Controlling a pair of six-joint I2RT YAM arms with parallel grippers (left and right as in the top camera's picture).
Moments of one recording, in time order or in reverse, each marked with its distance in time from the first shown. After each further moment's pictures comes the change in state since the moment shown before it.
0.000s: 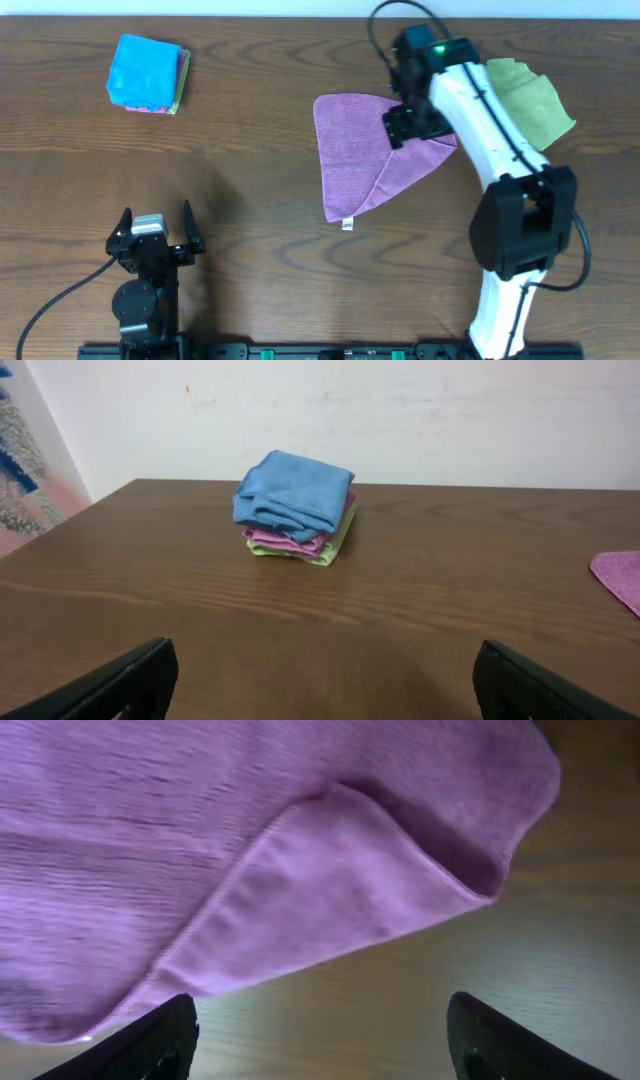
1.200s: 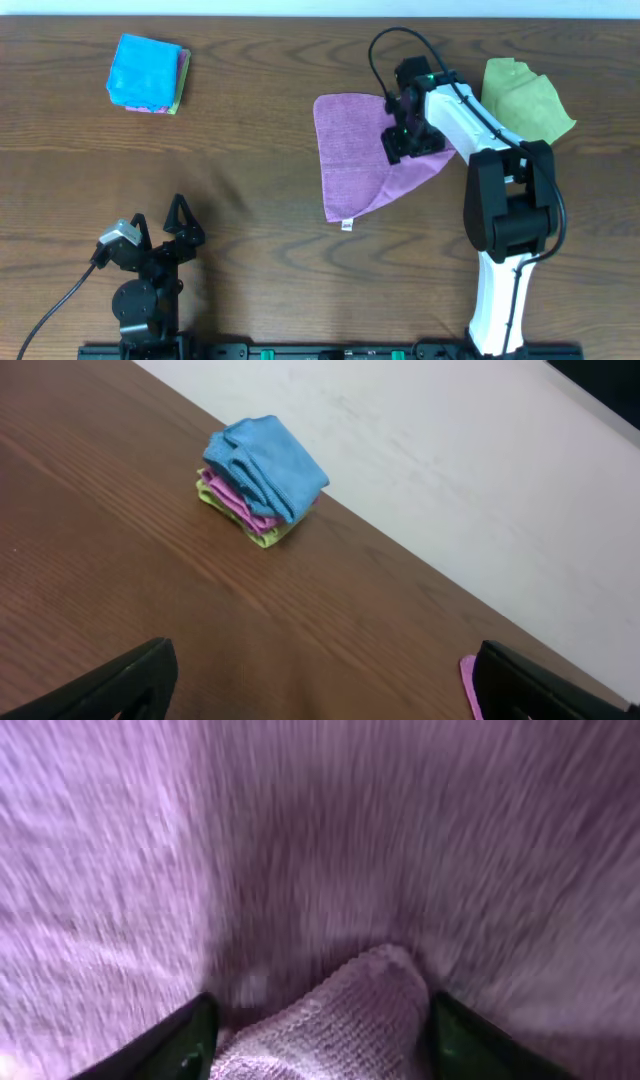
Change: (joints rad) left arm 0.000 0.000 0.000 0.000 0.009 -0.598; right arm -0.019 0.113 -0.190 0.245 -0.072 -0.050
